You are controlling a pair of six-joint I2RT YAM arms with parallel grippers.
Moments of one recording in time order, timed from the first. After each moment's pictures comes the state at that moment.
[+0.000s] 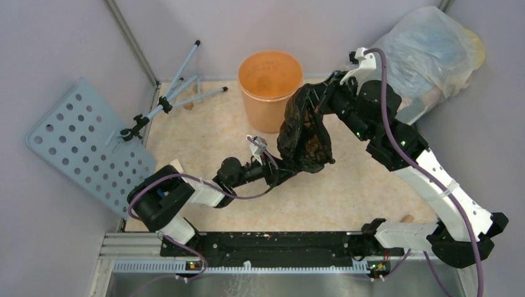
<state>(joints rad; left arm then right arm) -0.79 1.55 0.41 1.26 0.46 -0.55 0.78 1.15 1.53 -0.40 0.28 0.44</state>
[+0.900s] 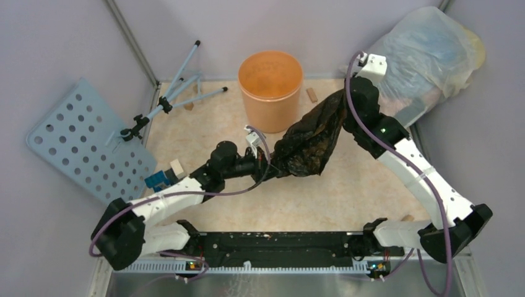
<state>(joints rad) -0.73 1.20 0.57 0.39 0.53 -0.49 0.62 1.22 1.41 -0.41 0.82 0.26</state>
